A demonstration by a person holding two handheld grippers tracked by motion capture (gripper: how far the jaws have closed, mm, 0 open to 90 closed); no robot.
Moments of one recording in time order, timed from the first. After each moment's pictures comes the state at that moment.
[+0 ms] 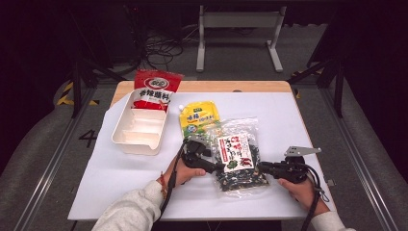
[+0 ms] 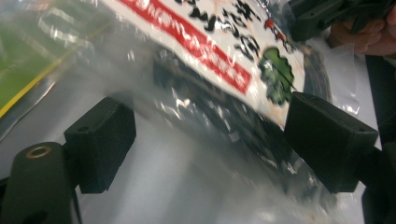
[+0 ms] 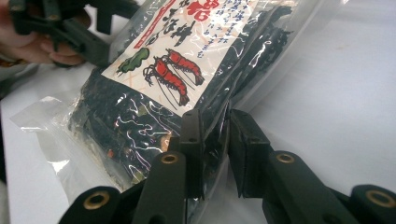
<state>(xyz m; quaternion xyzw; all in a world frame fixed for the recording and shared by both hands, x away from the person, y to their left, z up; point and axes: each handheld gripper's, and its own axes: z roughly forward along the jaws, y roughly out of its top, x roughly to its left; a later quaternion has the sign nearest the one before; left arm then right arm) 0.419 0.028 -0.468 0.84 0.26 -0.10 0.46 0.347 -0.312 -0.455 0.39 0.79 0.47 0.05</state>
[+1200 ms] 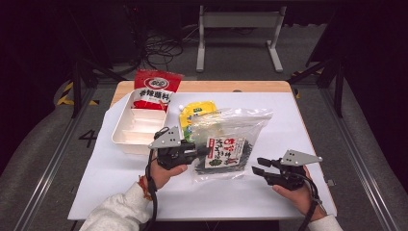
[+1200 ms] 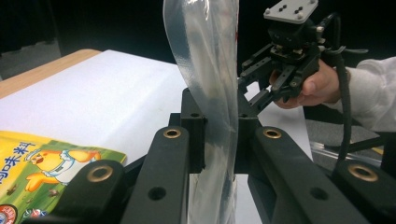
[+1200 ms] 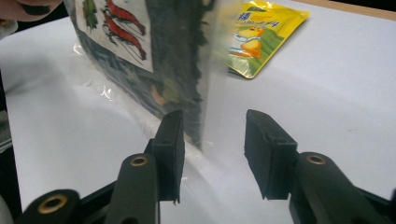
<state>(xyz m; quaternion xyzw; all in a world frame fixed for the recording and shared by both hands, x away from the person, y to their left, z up) 0.367 0.090 -0.376 0.78 0.13 0.05 0.61 0.318 -0.284 -0.422 0.32 0.80 0.49 0.15</state>
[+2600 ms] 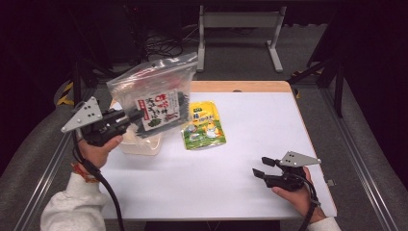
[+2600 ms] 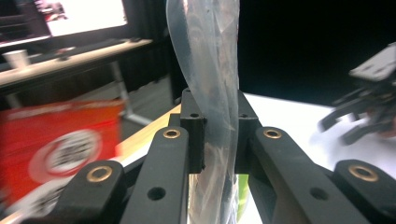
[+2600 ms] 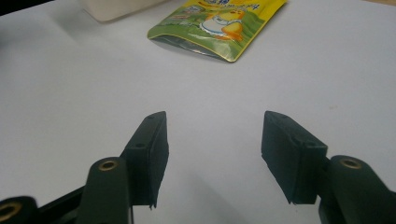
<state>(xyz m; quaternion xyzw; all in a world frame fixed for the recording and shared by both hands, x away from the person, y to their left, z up) 0.381 0.249 -0.300 0.73 0.20 0.24 0.60 0.316 -0.284 -0.431 0.34 0.80 0.47 0.17</state>
